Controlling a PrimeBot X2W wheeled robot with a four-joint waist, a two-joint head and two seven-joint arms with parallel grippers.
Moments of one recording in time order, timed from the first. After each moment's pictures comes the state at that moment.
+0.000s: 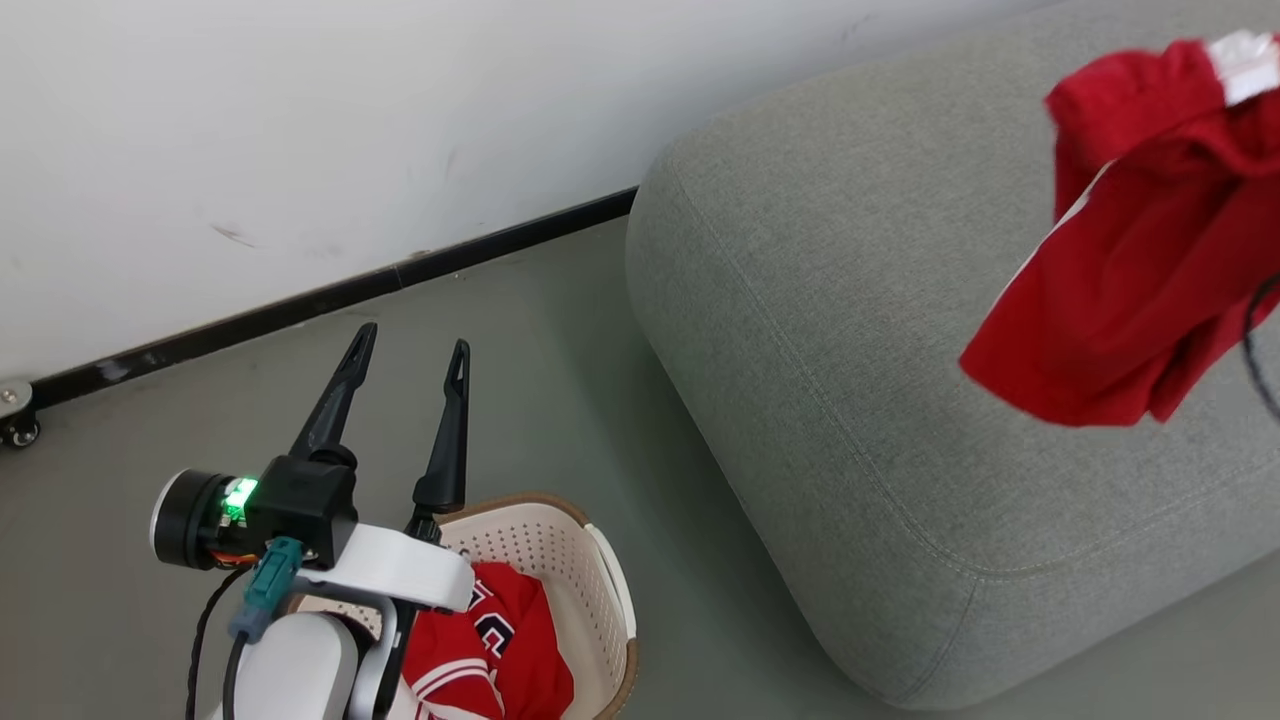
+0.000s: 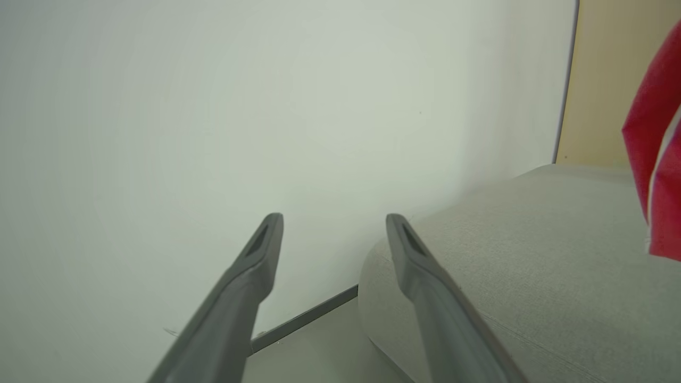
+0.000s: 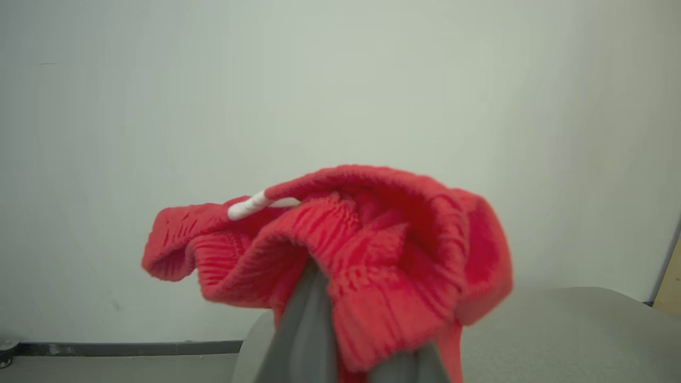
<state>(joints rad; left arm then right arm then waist) -0.29 0.18 -0.31 0.18 -0.19 0.14 -0.25 -0.44 -0.57 0.03 0.15 0.53 0.12 -0.06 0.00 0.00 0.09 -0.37</state>
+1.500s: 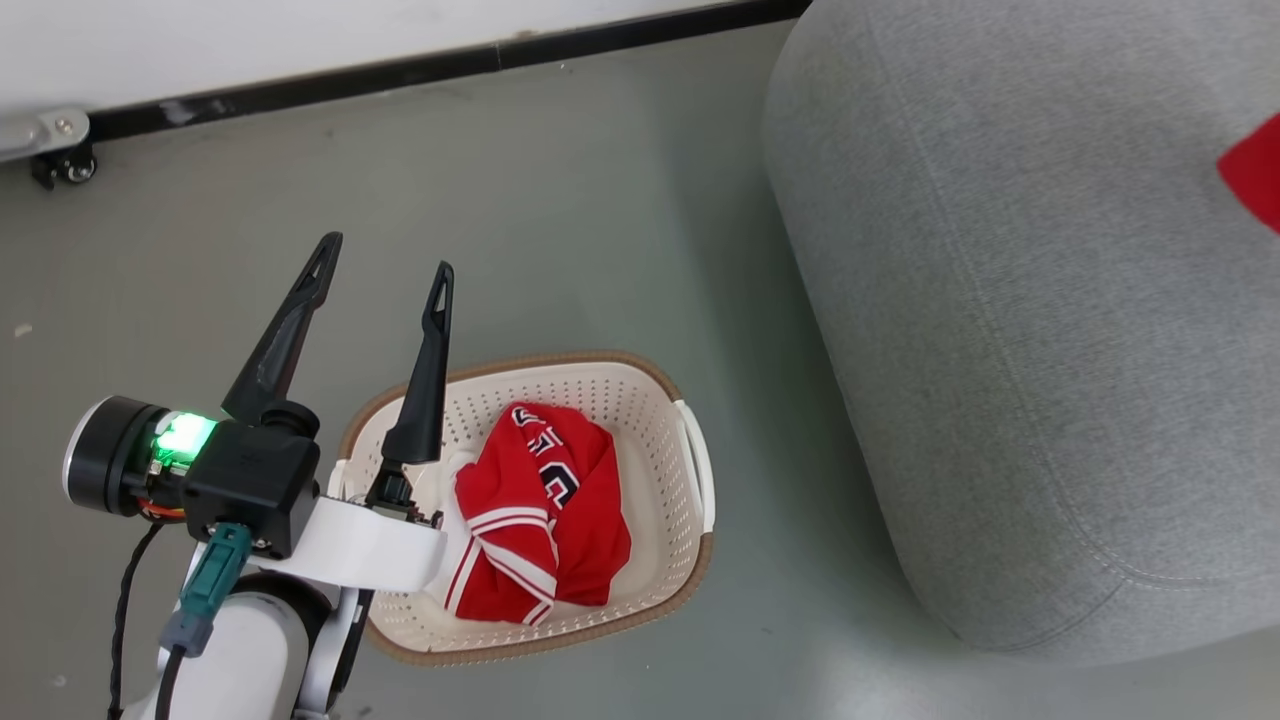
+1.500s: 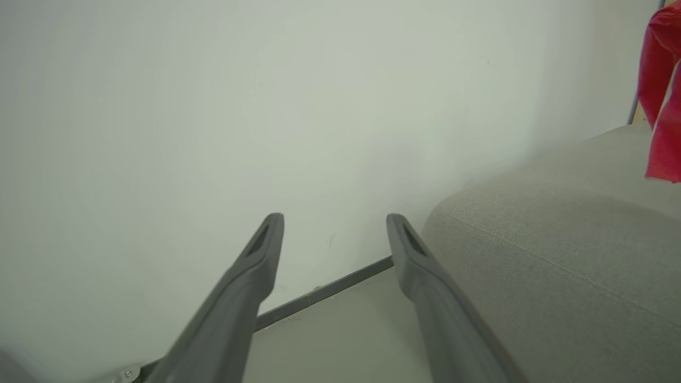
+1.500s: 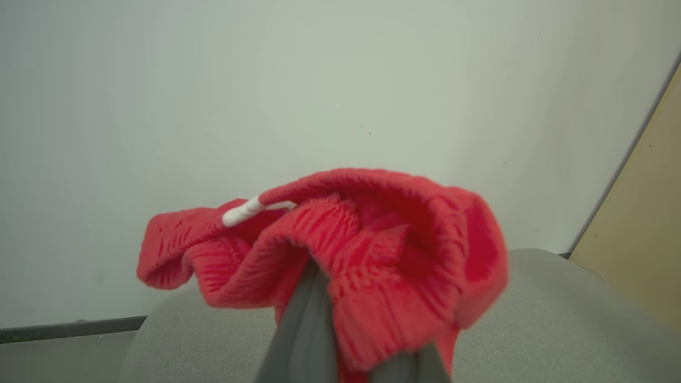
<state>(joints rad) -0.31 0.27 -0.30 -0.11 -0.12 0.15 -0.10 -0.86 -0.73 -0.02 0.65 0.46 0.12 -0.04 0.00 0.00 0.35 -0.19</state>
